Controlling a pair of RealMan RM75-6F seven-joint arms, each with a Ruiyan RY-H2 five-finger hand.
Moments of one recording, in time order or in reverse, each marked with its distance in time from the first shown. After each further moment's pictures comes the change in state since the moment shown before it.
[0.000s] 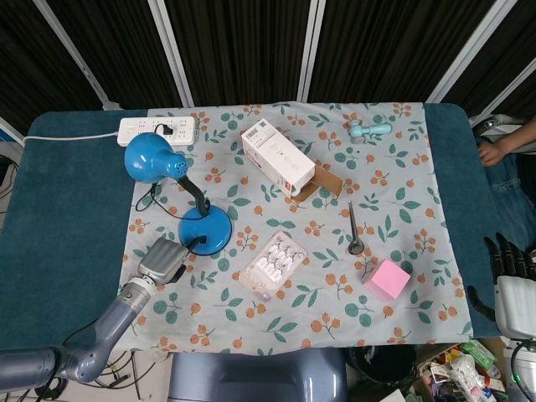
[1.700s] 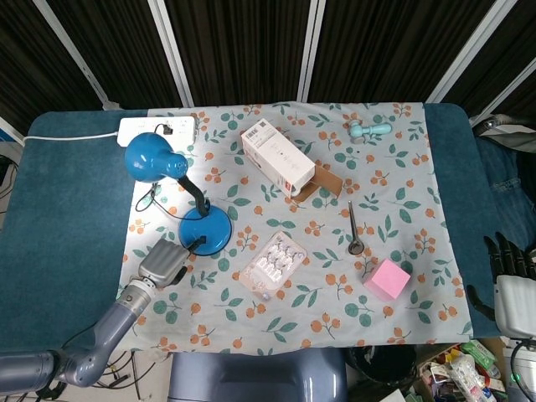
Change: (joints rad) left arm 0.006 0.013 0.002 -0.044 0.037 0.045 0.018; right arm 0.001 0.001 0.003 0.000 0.000 0.001 0.002
